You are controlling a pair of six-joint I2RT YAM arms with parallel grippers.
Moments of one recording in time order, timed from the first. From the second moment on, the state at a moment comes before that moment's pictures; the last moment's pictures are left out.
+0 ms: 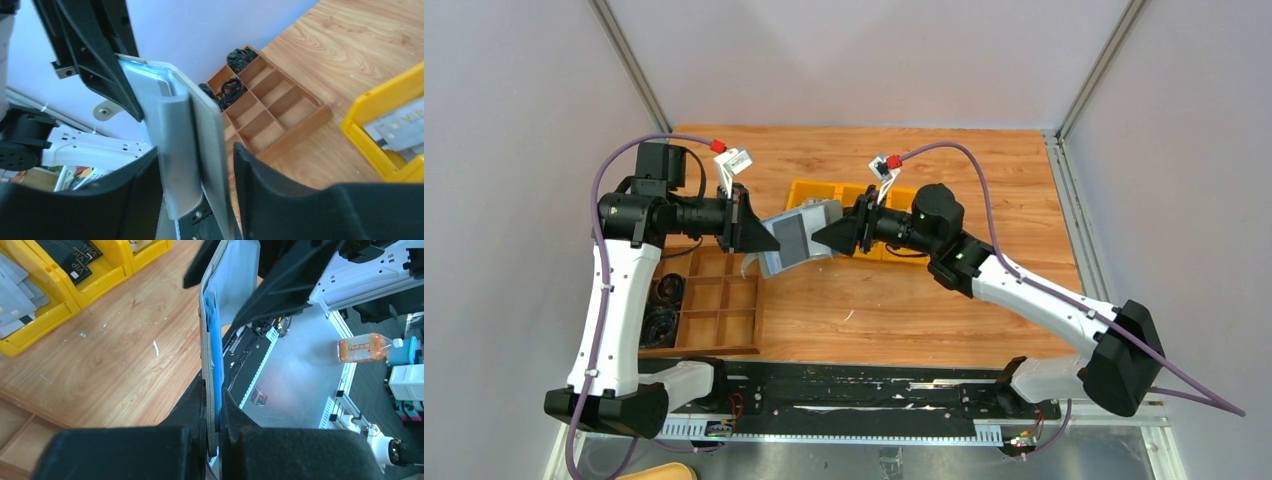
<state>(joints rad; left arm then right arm) -0.08 1.15 1.51 -1.27 1.01 0.17 0.83 1.28 1.00 0.29 -0.43 0.61</state>
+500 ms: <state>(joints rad) -0.08 1.15 1.51 -1.27 1.00 0.17 0.86 1.38 1.02 0.40 -0.55 0.69</state>
